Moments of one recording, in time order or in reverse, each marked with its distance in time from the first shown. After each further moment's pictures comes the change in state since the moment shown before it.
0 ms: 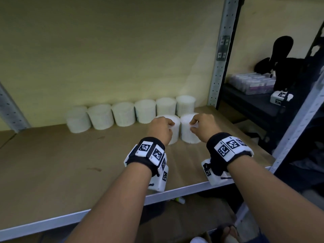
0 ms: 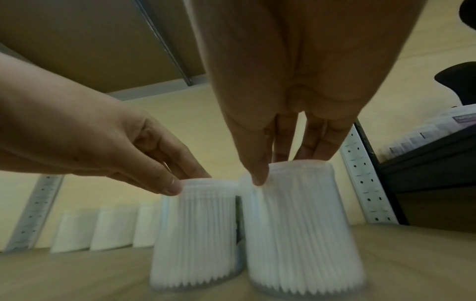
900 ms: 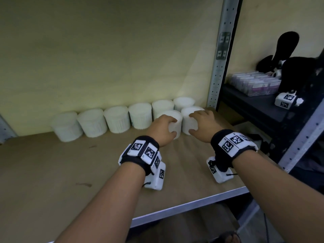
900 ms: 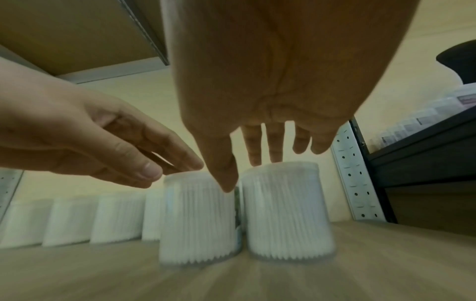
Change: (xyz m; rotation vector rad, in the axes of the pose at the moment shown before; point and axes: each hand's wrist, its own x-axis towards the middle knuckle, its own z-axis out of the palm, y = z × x) left_hand 0.045 -0.005 0.008 -0.088 -0.164 0.098; right_hand 0.049 0.022 0.003 -0.200 -0.138 -0.080
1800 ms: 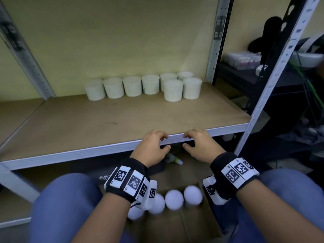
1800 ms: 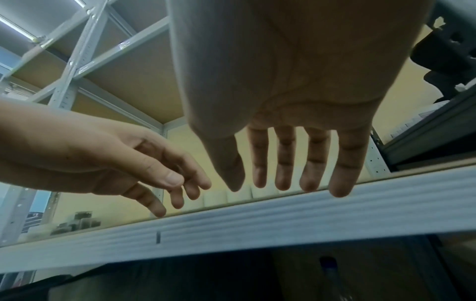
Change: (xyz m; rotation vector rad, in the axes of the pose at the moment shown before) left_hand -0.259 0.014 0.031 -0.032 0.015 -0.054; right_hand -0.247 -0.036 0.055 0.147 -0.064 -0.123
